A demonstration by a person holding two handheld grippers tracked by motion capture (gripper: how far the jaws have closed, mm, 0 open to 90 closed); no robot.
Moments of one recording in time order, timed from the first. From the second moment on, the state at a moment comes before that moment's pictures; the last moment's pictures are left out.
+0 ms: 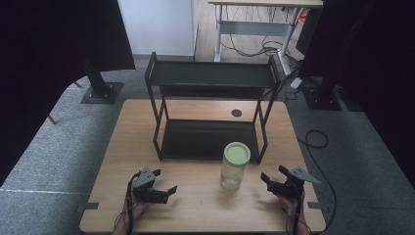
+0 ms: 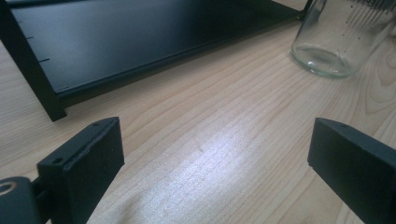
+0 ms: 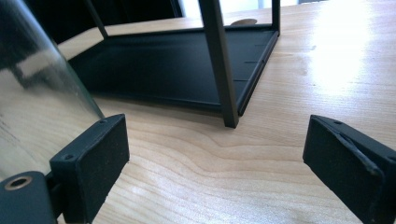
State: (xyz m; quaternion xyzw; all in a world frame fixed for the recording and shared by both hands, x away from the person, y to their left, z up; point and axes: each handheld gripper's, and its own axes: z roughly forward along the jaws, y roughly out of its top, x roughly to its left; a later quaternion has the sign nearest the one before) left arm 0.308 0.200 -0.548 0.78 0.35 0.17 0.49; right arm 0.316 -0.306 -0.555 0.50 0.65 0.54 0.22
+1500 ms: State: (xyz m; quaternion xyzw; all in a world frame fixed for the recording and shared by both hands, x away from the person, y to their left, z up) left arm 0.311 0.204 -0.548 0.76 0.38 0.18 0.50; right arm 0.305 -0.303 -0.547 0.48 0.64 0.55 0.24
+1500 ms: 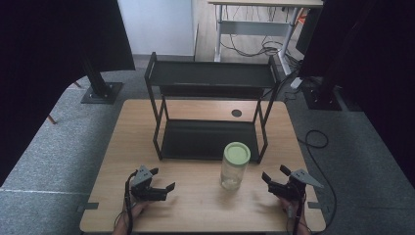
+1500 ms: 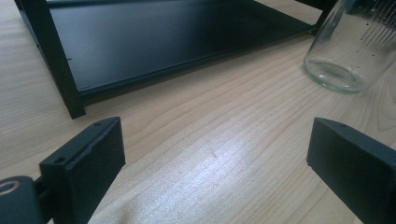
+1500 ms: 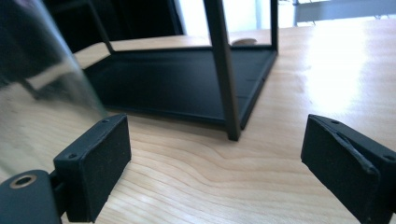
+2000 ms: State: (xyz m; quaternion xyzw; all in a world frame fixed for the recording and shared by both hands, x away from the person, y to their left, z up) left arm 0.314 0.207 -0.548 0.76 0.38 0.16 0.50; right arm 0.290 -0.291 -0.530 0.42 0.68 0.56 0.21
